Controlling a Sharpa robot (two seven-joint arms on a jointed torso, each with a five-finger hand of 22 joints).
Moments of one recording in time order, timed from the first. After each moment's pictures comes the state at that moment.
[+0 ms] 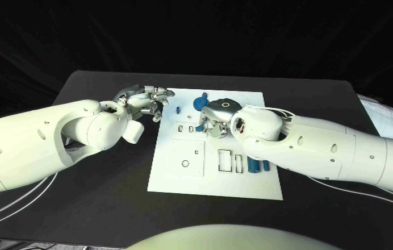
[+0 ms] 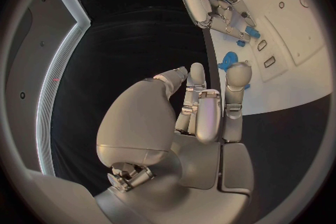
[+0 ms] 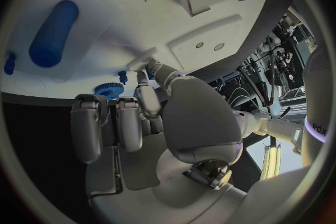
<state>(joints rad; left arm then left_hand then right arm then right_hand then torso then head) 1.22 -0.96 -0.05 1.67 -0.10 -0.34 0.03 1.28 -0.08 0.45 0.11 0.13 0.78 0.13 0.52 0.37 1.05 0.05 0.75 0.62 1.47 -0.02 1.36 1.31 0.12 1.24 0.09 1.04 0.92 1.14 -0.61 -0.06 1.53 -1.79 -0.15 -0.33 1.28 -0.13 0.41 0.00 0.05 1.05 0.13 0.07 0.06 1.38 0.04 1.19 1.30 1.46 -0.04 1.50 1.31 0.04 1.47 0.06 1.48 1.31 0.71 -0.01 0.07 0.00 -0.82</state>
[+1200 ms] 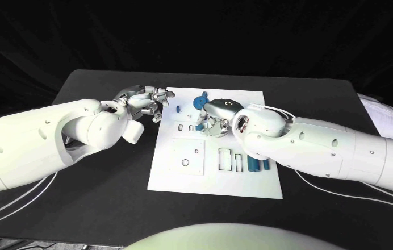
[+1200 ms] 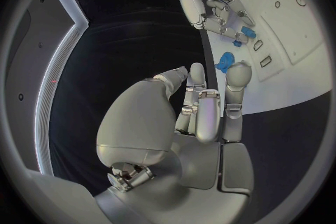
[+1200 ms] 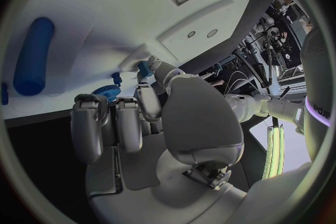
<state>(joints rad) 1.22 -0.96 -0.05 1.66 -0.12 -0.33 0.01 1.28 -0.08 0.45 0.11 0.13 0.78 0.13 0.52 0.36 1.05 0.05 0.75 0.62 1.47 -0.02 1.36 1.31 0.12 1.24 0.09 1.04 0.92 1.13 -0.62 -0.06 1.51 -1.64 -0.23 -0.26 1.27 -0.13 0.40 0.00 0.05 1.07 0.13 0.07 0.07 1.39 0.04 1.22 1.31 1.47 -0.04 1.50 1.31 0.04 1.47 0.06 1.48 1.31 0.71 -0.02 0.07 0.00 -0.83</state>
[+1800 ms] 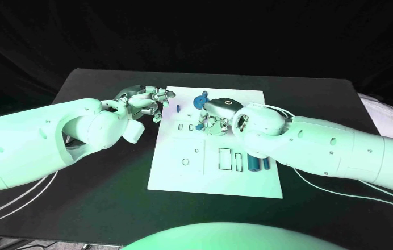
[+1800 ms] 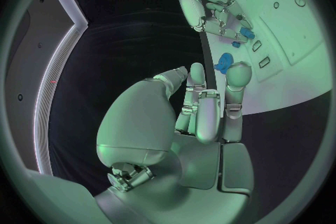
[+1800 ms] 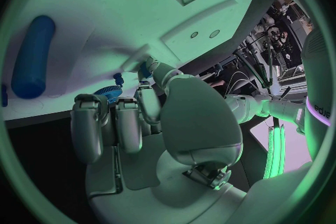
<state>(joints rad) 1.22 -0.96 -0.05 1.66 -0.12 -0.33 0.00 1.28 -0.08 0.45 0.11 0.13 0.78 0.13 0.52 0.36 1.05 0.05 0.75 0.62 1.47 -0.02 1.36 1.31 0.12 1.24 0.09 1.04 0.92 1.13 -0.61 -0.06 1.49 -1.63 -0.22 -0.25 1.29 -0.11 0.40 0.00 0.05 1.13 0.11 0.09 0.08 1.40 0.03 1.23 1.31 1.47 -0.04 1.50 1.31 0.04 1.47 0.06 1.48 1.31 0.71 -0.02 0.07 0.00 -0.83</state>
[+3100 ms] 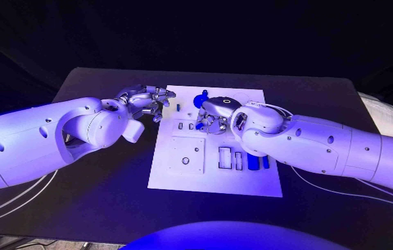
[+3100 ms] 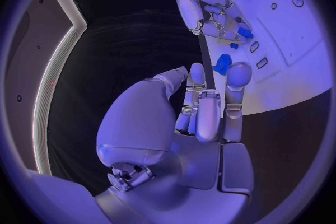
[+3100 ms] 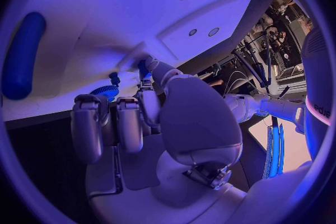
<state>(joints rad) 1.22 -0.95 -0.05 1.66 -0.13 -0.32 -0.01 1.28 -0.08 0.45 0.11 0.13 0.78 0.13 0.52 0.36 1.04 0.06 0.75 0.62 1.47 -0.02 1.36 1.31 0.12 1.24 0.09 1.04 0.92 1.13 -0.59 -0.06 1.48 -1.62 -0.23 -0.23 1.33 -0.06 0.41 -0.03 0.05 1.18 0.09 0.12 0.08 1.42 0.00 1.25 1.31 1.47 -0.05 1.51 1.31 0.04 1.46 0.06 1.49 1.31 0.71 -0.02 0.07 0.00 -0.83</state>
